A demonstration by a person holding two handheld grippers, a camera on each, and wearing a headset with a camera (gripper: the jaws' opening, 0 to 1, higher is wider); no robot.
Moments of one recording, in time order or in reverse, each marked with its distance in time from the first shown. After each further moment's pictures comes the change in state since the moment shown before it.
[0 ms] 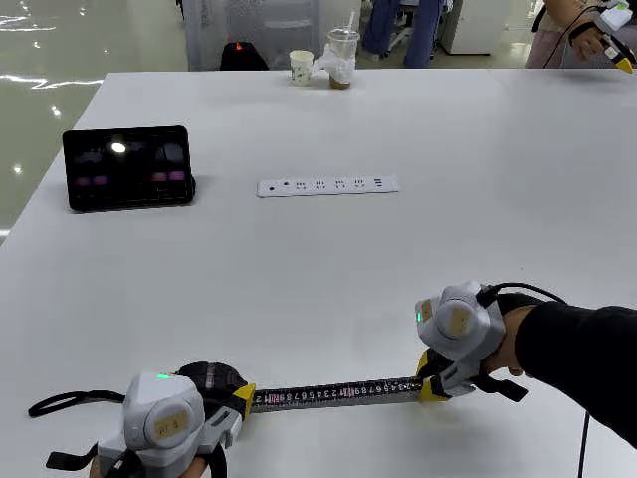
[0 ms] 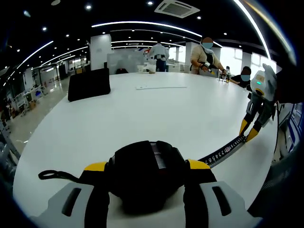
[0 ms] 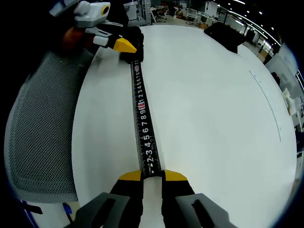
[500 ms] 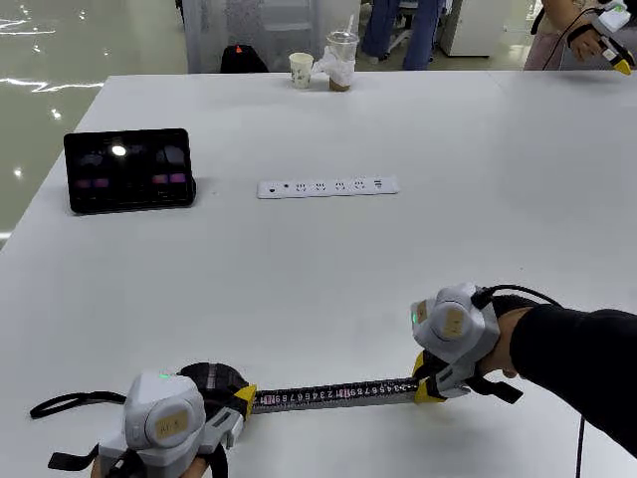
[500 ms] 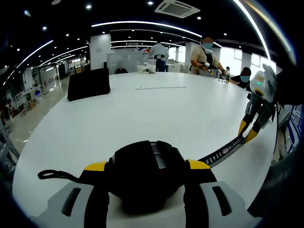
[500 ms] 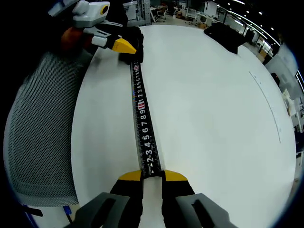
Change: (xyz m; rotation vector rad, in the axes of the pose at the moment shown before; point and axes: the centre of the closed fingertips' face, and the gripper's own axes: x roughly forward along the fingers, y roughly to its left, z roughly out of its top) left arm 0.000 0.000 -0.001 -0.008 0.003 -0.007; right arm 0.003 0.001 0.006 0.001 0.006 -0.010
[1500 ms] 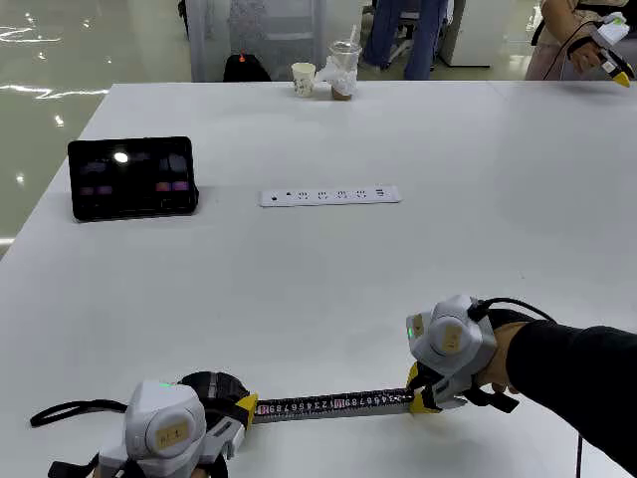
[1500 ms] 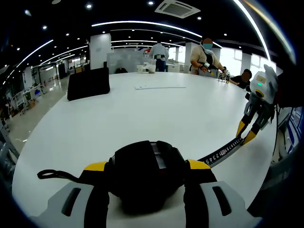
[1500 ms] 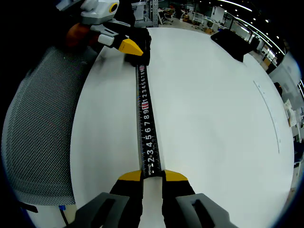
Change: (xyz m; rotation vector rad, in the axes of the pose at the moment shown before) left arm 0.001 0.000 0.000 -0.003 0.001 -0.004; right arm 0.004 0.001 0.008 -0.067 -0.017 -0.002
